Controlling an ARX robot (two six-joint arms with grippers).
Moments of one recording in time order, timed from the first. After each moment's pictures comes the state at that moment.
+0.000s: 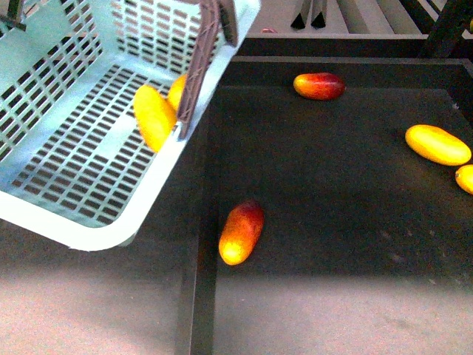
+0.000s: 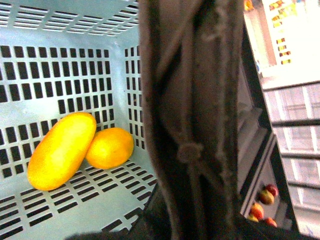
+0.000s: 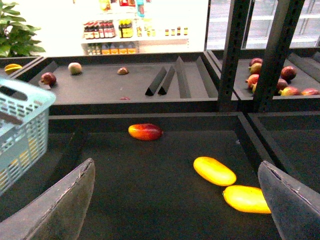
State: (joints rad) left arm -0.32 1.83 1.23 -0.01 -0.41 -1.39; right arm 0.00 0.01 0.02 0.00 0.00 0.00
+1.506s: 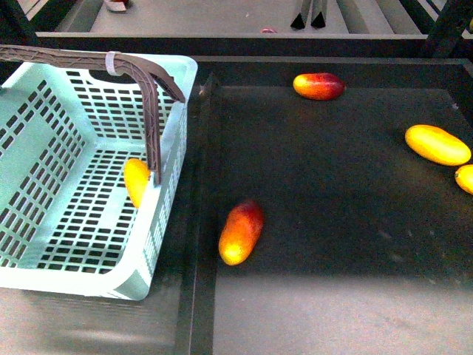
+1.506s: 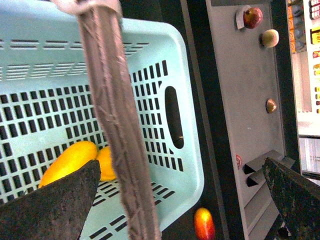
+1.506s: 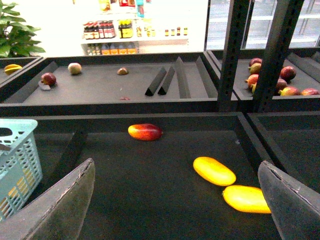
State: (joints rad) left arm -0.18 1.63 0.97 -0.05 -0.40 -1.44; right arm 0.00 0.00 0.02 0.00 0.00 0.00
